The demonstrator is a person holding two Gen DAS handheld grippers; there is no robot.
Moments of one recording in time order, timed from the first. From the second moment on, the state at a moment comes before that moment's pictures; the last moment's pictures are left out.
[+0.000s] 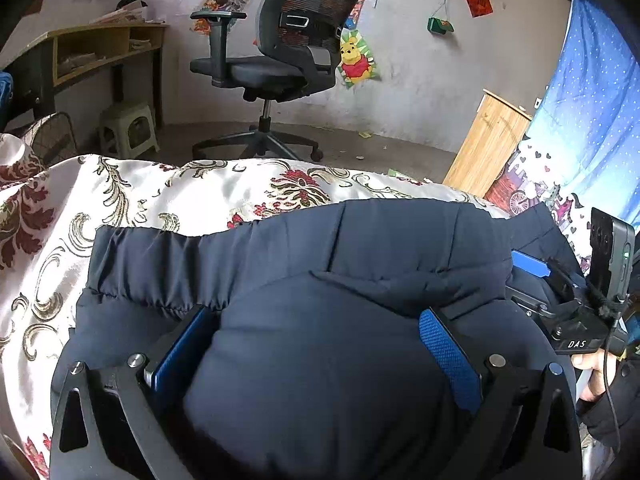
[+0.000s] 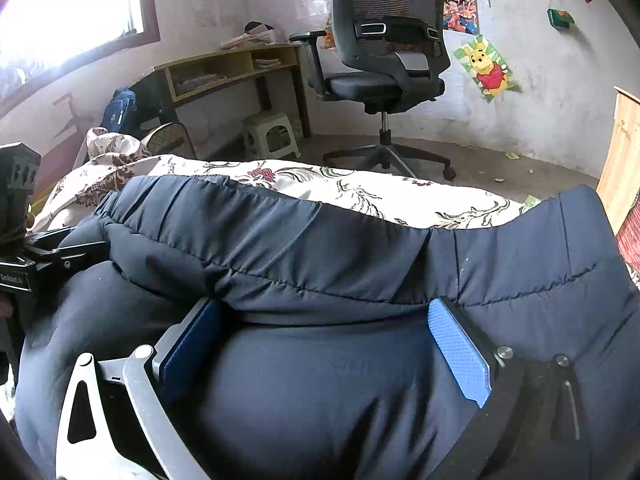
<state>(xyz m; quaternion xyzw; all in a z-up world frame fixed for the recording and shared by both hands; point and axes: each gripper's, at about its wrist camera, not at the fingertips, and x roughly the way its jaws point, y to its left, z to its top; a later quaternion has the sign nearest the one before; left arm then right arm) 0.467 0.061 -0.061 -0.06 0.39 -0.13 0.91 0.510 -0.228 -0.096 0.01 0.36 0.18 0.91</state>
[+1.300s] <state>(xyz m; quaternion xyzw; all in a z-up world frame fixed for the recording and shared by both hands) 0.430 0.055 -0.038 -0.01 0.34 -0.04 0.94 0.465 -0.227 -0.075 -0.01 0.31 0.10 0.94</state>
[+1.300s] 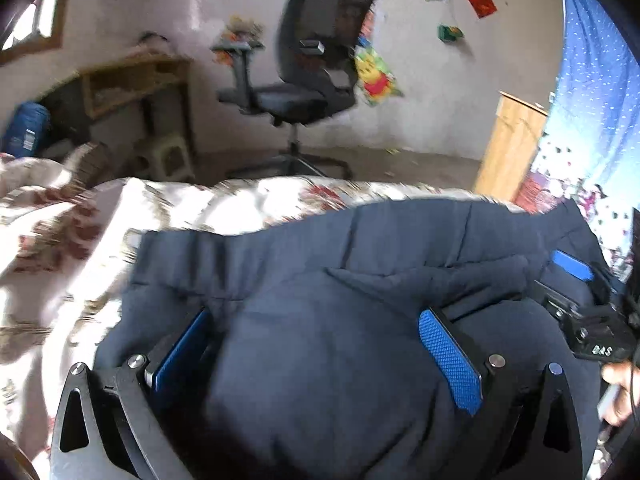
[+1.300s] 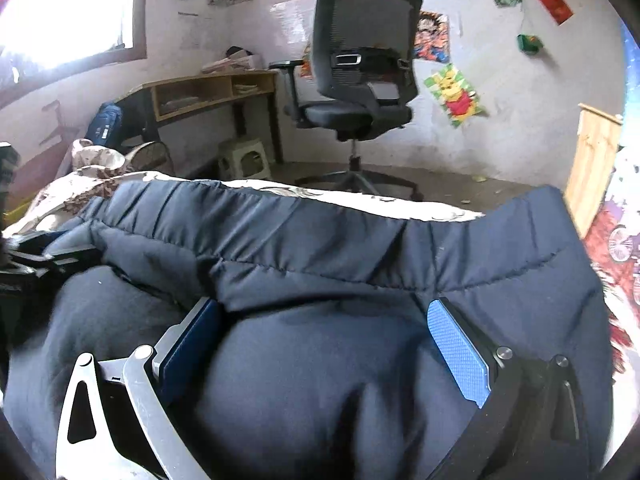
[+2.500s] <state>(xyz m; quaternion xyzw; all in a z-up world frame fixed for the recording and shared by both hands) 0.398 0.189 -0.095 -0.21 0.49 -0.14 0.83 0.425 -0.390 -0.111 0.22 0.38 0.11 0.89</state>
